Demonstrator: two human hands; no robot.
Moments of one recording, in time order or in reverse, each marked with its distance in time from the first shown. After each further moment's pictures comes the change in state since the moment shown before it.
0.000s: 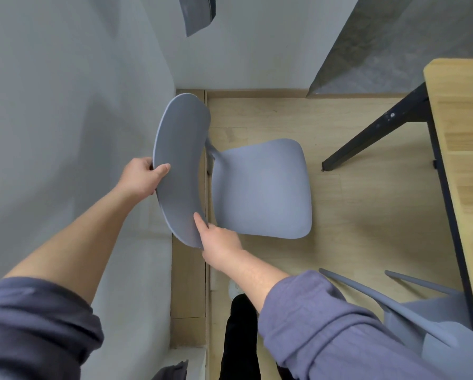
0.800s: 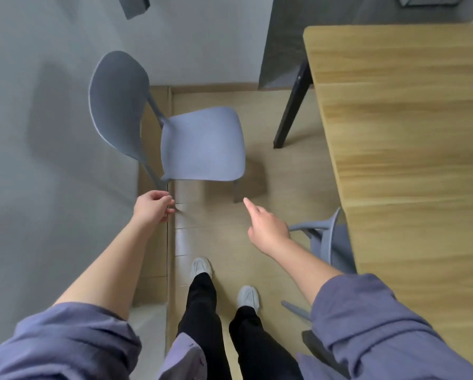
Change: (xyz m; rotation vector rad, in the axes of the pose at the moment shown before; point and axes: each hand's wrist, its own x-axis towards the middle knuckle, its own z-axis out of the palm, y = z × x) left_hand -0.302 -0.030 0.201 -0.431 -0.003 -0.182; right_hand -0.314 0.200 0.098 0.075 0.245 0.260
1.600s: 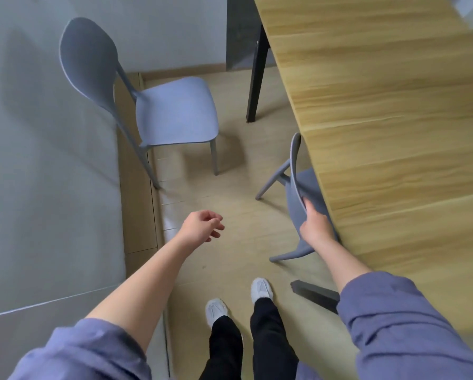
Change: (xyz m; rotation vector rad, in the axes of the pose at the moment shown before) left_hand -0.213 -0.135 0.075 0.282 -0.474 0.115; right_hand -0.204 0.130 0.101 0.278 0.170 0.524
